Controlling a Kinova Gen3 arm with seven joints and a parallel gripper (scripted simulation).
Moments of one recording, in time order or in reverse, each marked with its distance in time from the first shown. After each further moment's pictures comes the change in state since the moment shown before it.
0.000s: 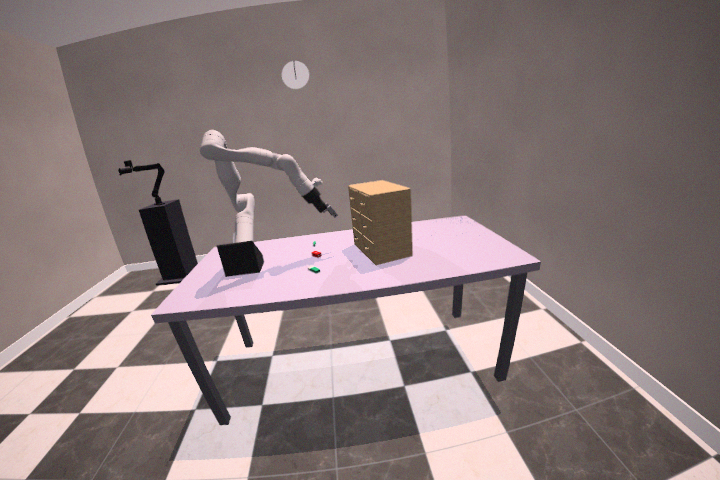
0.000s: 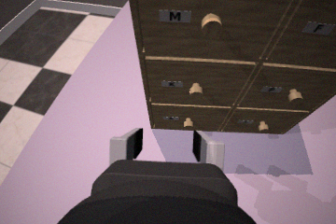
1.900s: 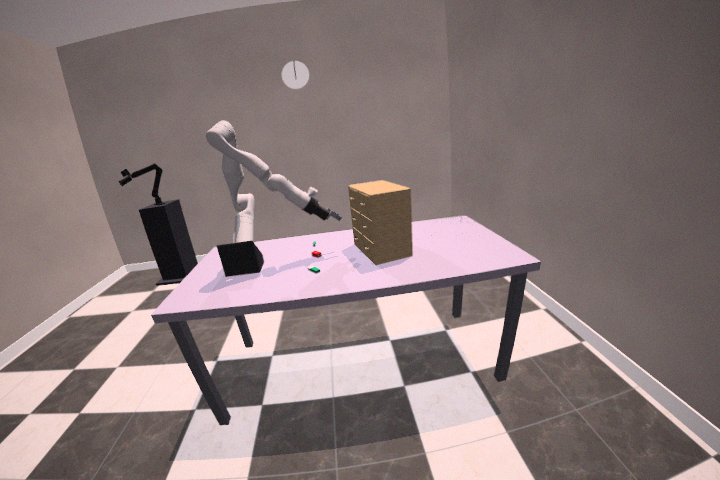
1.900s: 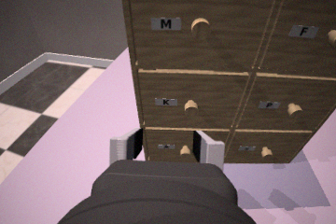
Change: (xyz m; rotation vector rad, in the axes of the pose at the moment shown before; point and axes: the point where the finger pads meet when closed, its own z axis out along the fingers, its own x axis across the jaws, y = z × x) arm 0.007 -0.003 0.023 0.287 -0.003 0.018
